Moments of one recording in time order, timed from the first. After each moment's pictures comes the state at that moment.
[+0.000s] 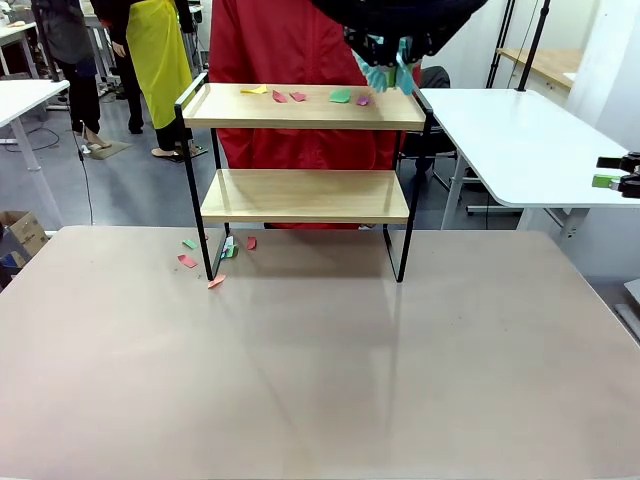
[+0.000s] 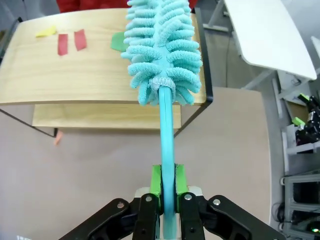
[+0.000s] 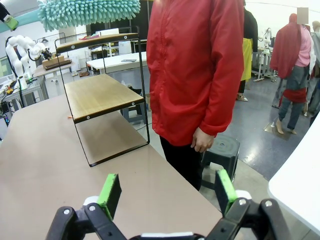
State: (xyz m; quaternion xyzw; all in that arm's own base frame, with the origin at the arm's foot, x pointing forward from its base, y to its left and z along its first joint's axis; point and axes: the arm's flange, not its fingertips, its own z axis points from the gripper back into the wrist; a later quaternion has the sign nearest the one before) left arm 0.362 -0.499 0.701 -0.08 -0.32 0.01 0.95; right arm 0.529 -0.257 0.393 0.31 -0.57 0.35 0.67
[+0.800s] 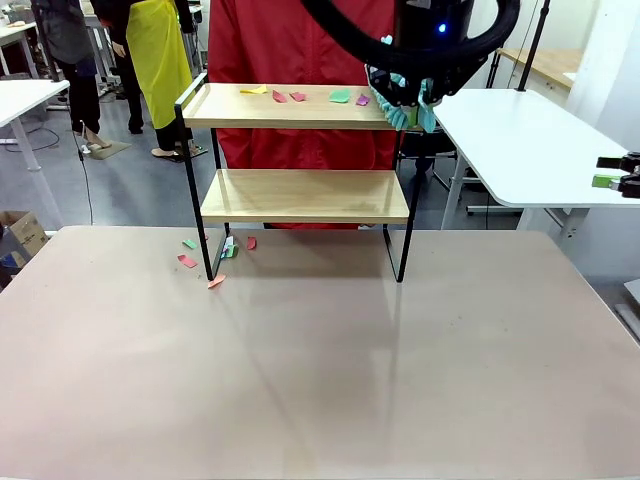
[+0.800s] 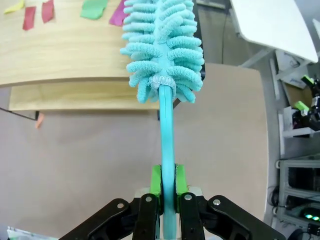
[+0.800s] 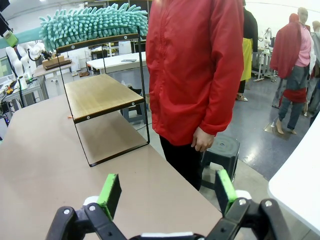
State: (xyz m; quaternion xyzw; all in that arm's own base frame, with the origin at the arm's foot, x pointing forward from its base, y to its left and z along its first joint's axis) left arm 0.379 -0.522 0.665 -0.09 -0.26 0.01 0.96; right arm 0.529 -0.257 0.393 0.31 -0.57 0.35 0.67
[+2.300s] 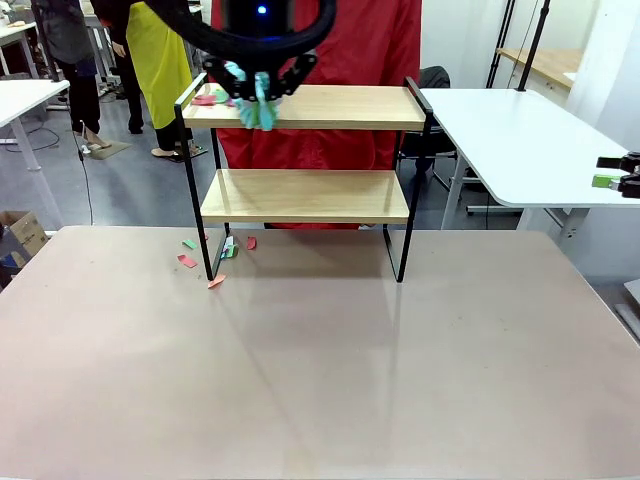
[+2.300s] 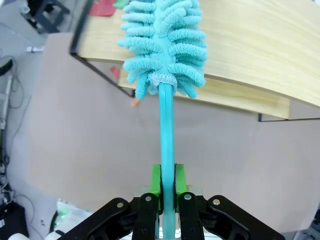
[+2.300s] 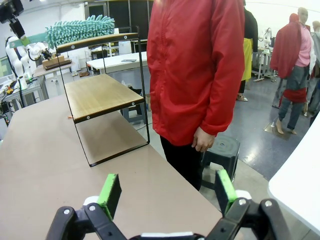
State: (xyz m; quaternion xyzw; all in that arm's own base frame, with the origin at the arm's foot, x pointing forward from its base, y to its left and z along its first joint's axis) left arm 0.396 -0.341 0.672 0.03 -0.20 0.08 0.98; right arm 0.529 -0.257 0.393 0.31 -0.57 0.35 0.67
